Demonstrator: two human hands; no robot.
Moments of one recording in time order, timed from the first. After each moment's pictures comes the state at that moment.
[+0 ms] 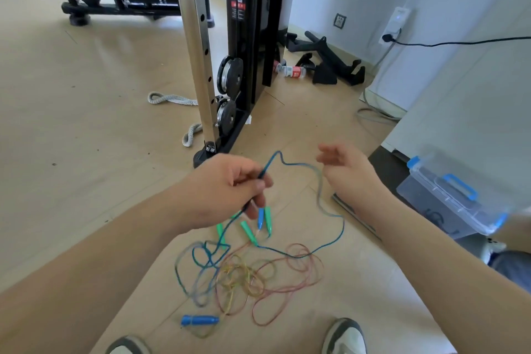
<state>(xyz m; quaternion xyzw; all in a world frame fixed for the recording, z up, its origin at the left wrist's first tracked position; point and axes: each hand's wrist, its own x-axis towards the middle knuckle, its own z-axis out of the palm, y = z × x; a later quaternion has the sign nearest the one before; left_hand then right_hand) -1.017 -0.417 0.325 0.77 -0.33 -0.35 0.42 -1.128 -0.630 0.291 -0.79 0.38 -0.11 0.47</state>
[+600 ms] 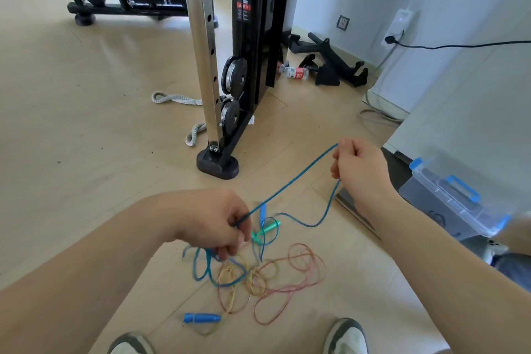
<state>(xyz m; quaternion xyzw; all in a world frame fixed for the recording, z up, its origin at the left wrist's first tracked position) -1.012 -0.394 0.319 0.78 -0.36 -0.48 0.18 -1.121 -0.625 0.298 -0.75 0.44 -0.24 0.44</state>
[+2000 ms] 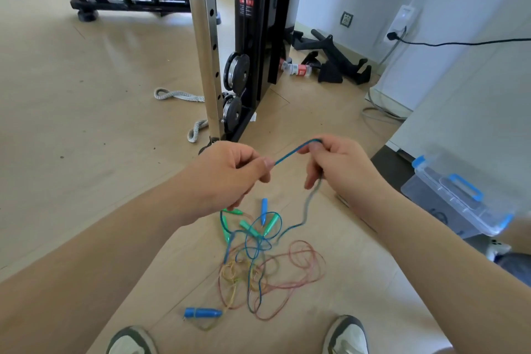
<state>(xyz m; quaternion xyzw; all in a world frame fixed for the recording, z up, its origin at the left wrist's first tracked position) -1.017 -0.411 0.332 0.78 -0.30 -0.32 0.44 -1.120 -0.601 0.312 -0.82 0.28 -0.10 0.49</state>
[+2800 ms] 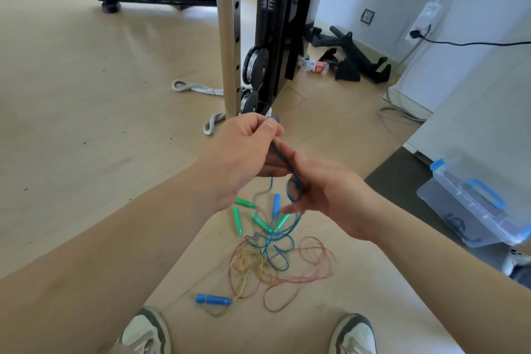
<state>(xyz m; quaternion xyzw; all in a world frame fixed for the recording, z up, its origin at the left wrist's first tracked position) -1.022 -0.421 0.342 0.68 -0.14 -0.31 0.65 -1.125 -0.557 0.306 -0.66 0.17 0.07 0.73</state>
